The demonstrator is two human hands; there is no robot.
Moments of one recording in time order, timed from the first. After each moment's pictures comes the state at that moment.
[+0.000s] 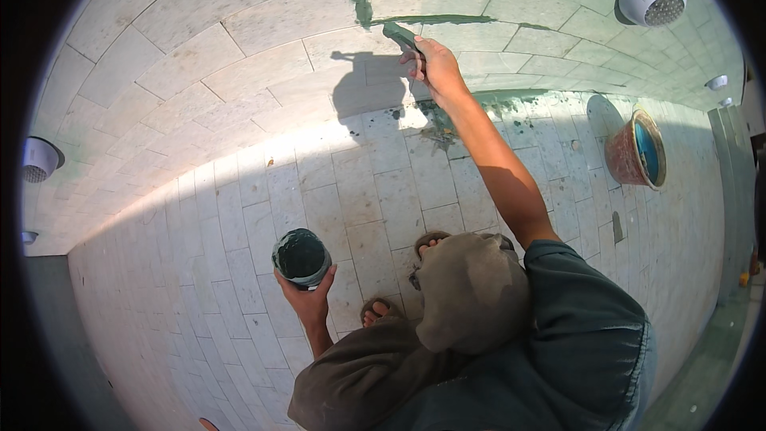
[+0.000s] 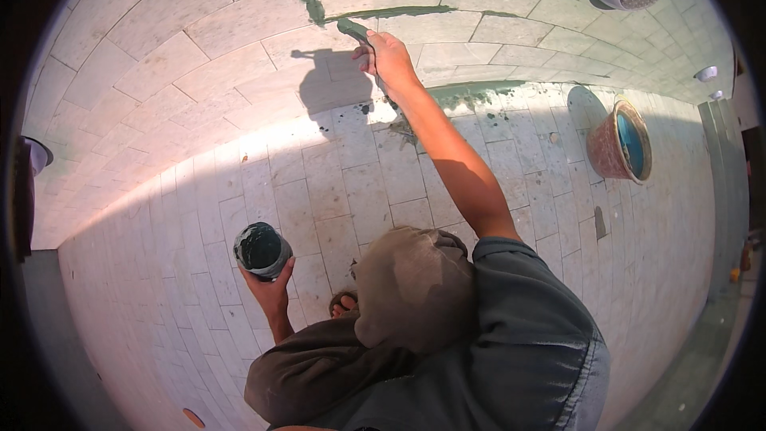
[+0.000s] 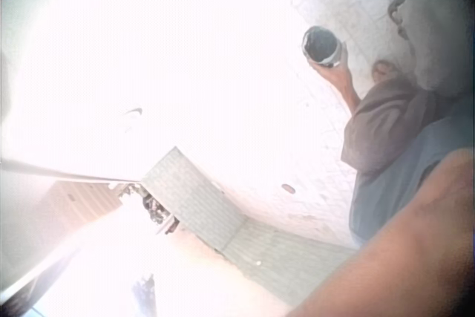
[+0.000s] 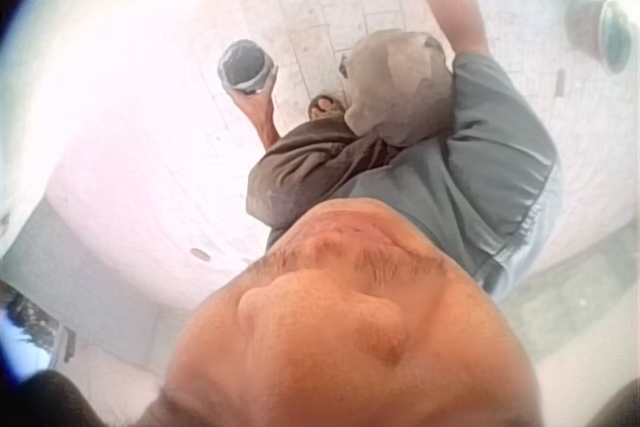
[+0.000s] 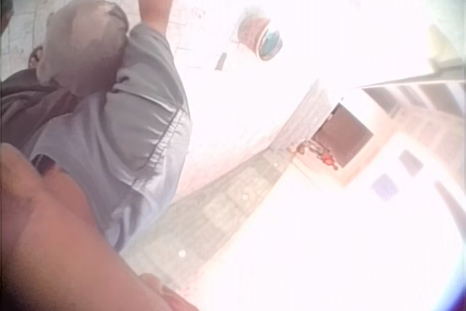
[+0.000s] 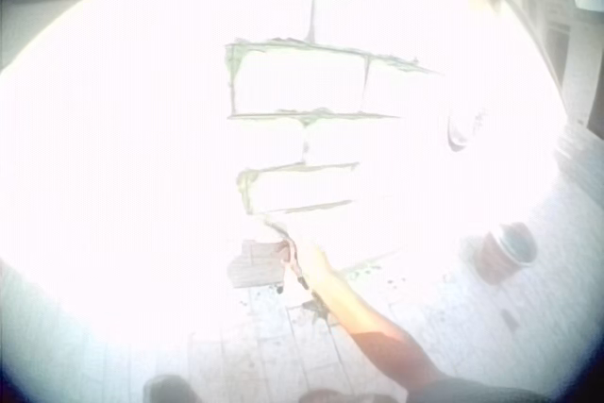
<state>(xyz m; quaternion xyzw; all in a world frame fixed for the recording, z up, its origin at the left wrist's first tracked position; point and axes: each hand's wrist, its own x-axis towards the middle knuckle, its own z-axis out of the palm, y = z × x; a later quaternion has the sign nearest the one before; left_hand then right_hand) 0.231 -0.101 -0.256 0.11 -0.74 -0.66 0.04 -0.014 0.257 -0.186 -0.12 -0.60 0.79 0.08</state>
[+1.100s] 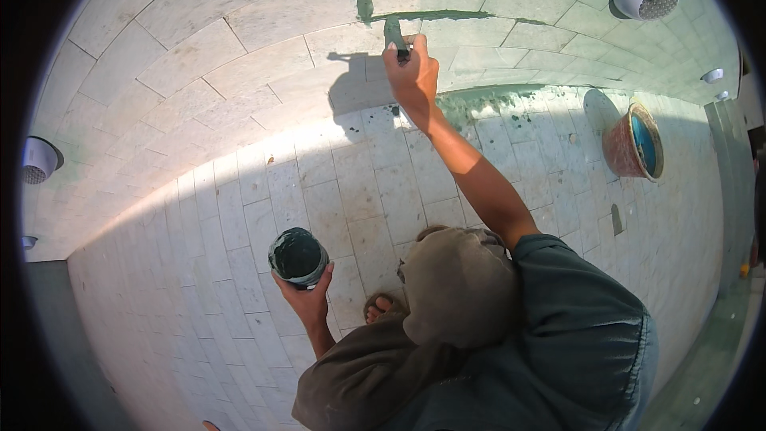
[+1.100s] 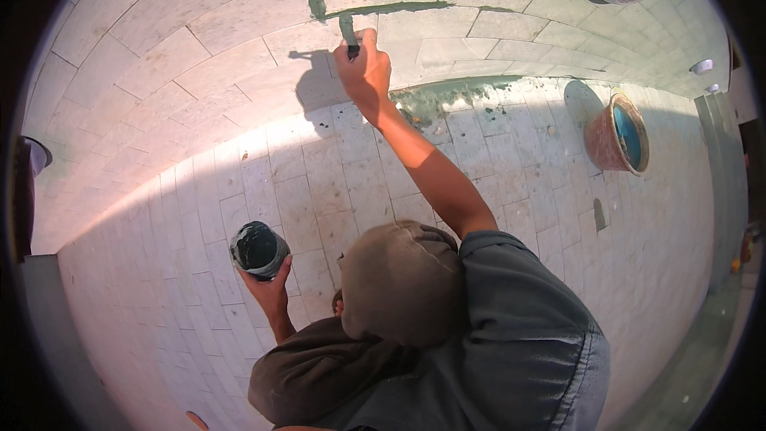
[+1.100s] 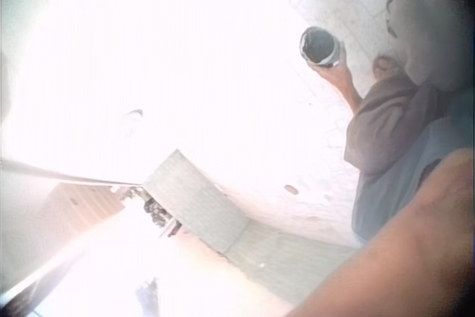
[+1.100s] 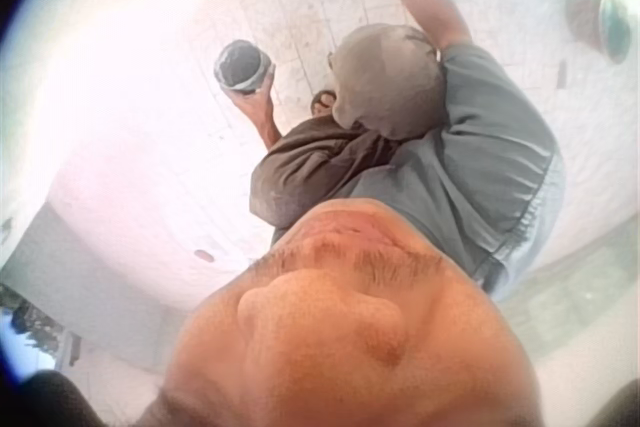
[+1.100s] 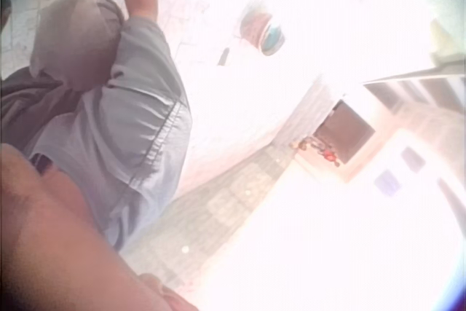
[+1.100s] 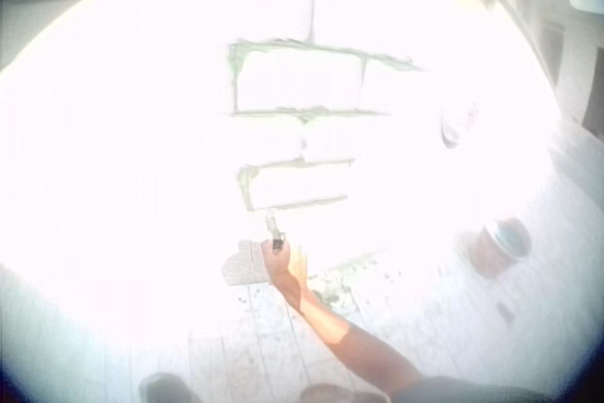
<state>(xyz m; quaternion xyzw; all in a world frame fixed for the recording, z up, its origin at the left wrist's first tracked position) 0.235 -0.110 -0.256 0.11 -0.75 -0.65 0.07 -0.006 0.198 -0.200 -0.09 -0.80 0.45 0.39</state>
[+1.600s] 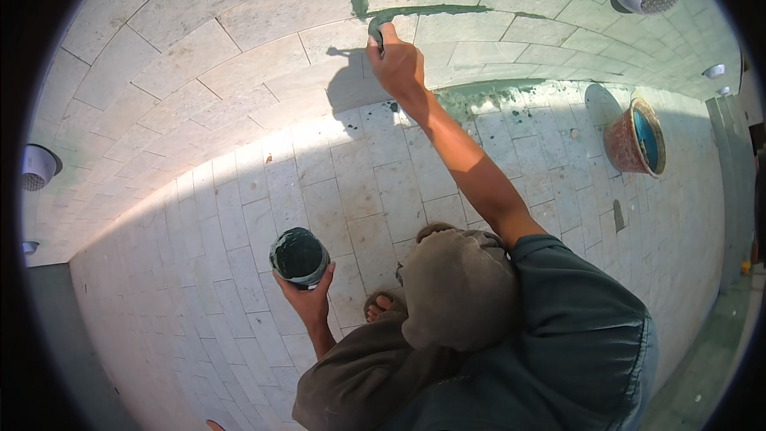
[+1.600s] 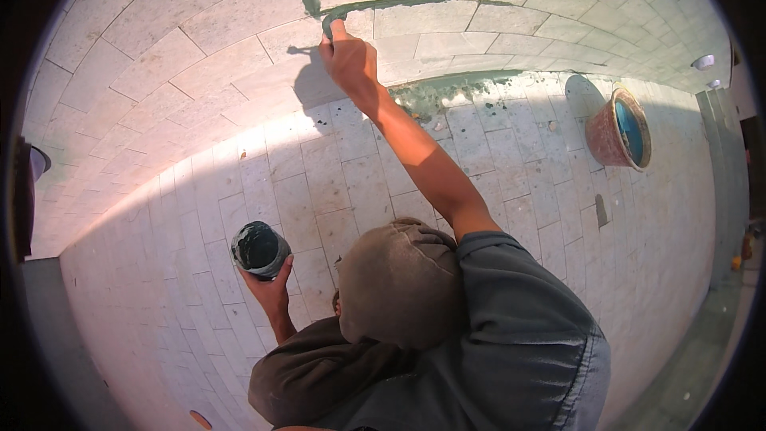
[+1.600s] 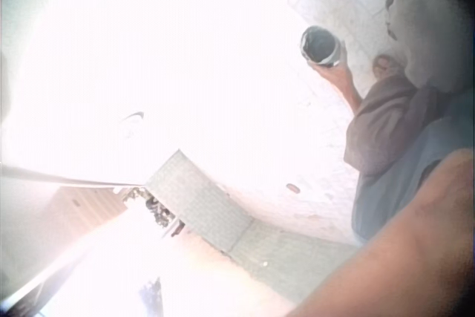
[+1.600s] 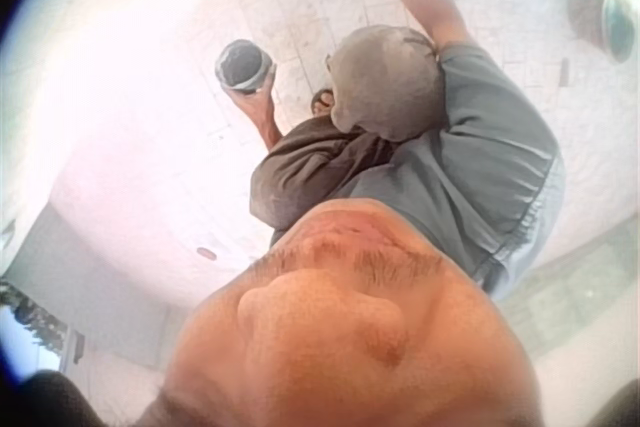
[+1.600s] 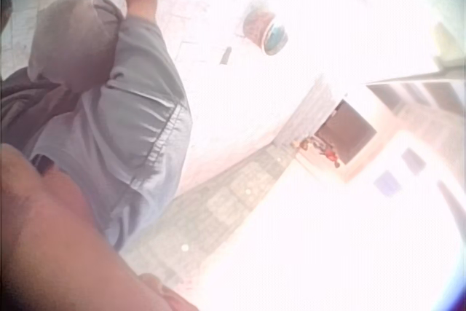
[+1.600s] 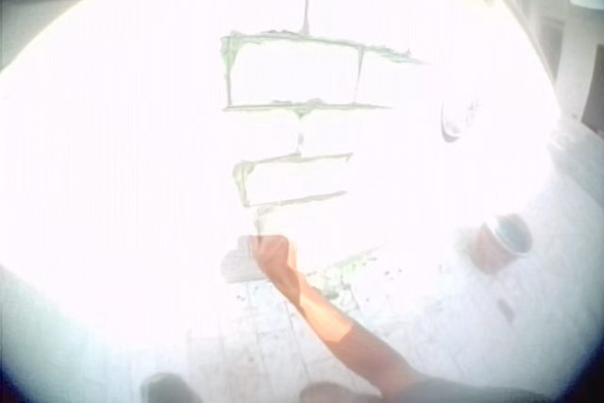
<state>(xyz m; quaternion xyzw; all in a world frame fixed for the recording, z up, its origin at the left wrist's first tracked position) 0.234 -0.108 -0.257 0.11 -0.75 -0.65 0.07 -0.028 0.199 -0.199 -0.03 -0.89 0.32 0.33</state>
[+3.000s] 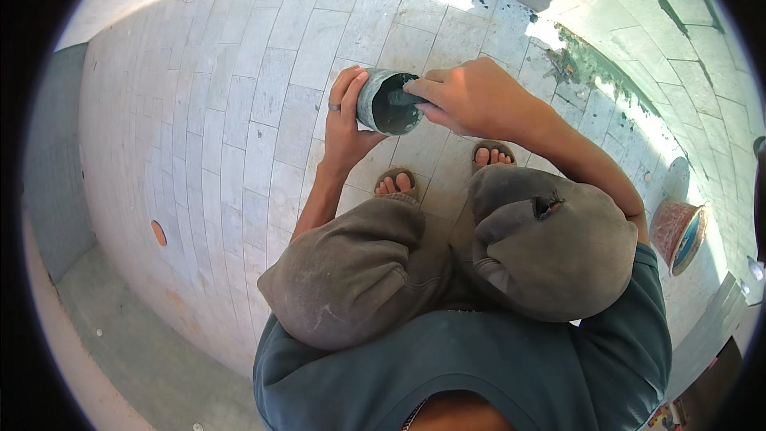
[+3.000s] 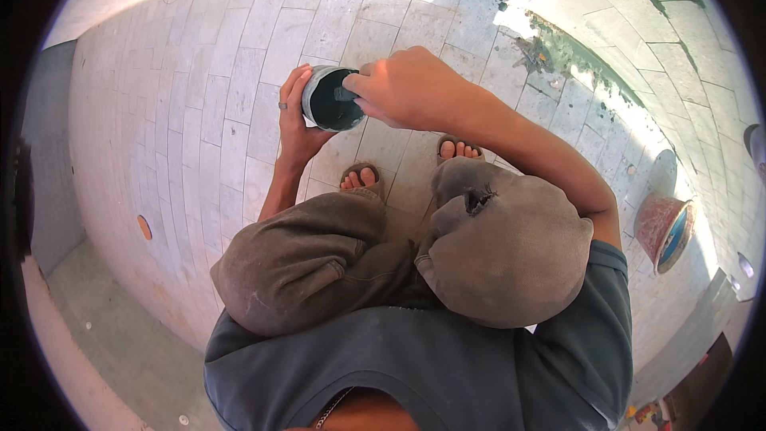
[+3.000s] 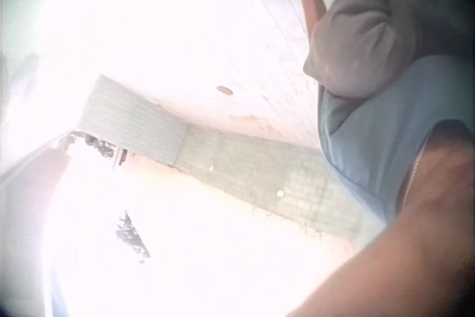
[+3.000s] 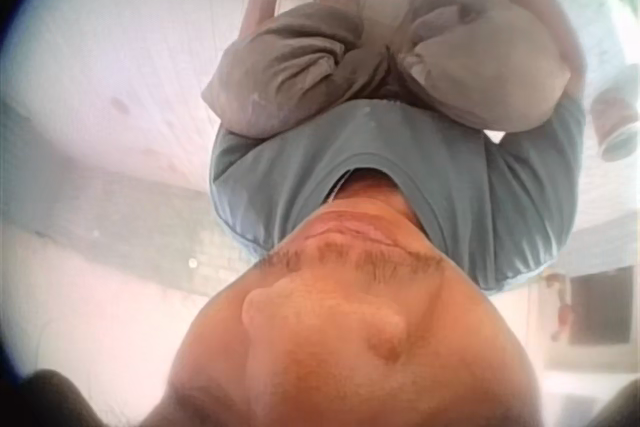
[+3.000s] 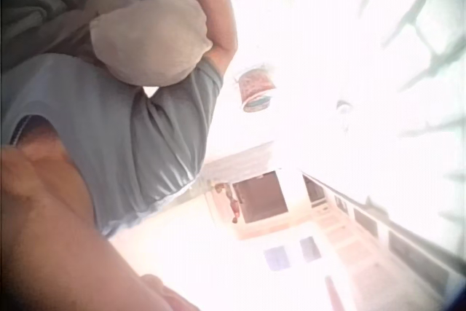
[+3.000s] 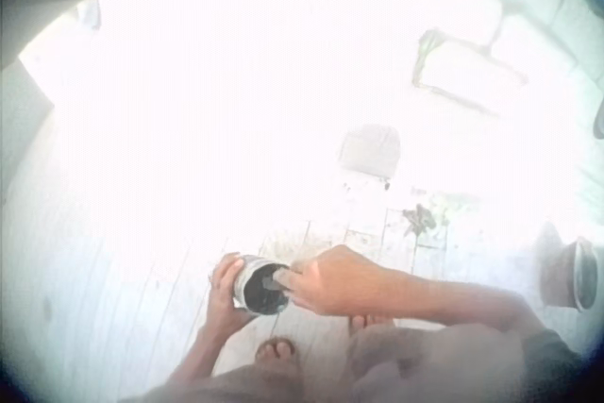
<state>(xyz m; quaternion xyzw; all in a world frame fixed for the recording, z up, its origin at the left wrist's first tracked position) 0.232 -0.124 -0.291 -0.14 -0.87 -0.42 0.21 0.136 0.097 -0.183 0.52 -0.83 0.20 -0.10</state>
